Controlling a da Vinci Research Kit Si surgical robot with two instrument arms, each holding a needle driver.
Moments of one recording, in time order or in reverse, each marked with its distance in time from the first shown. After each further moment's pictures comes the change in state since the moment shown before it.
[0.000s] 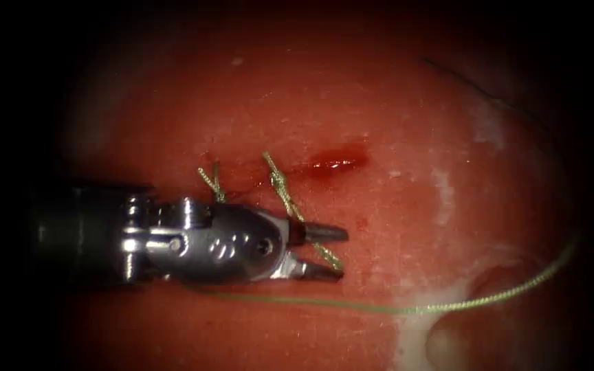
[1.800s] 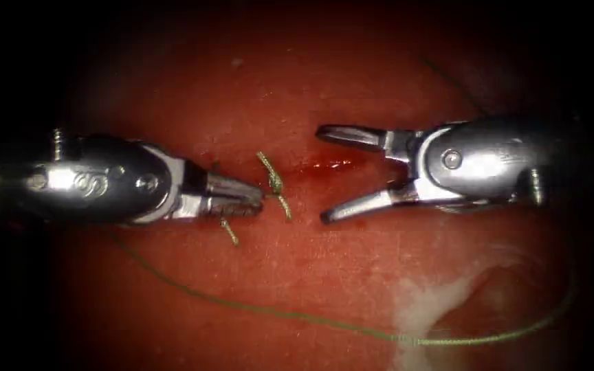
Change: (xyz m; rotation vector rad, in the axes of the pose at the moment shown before) right arm 0.004 -0.011 0.022 0.540 0.271 -0.417; left arm 0.001 -0.005 -0.011 -0.077 0.167 -0.022
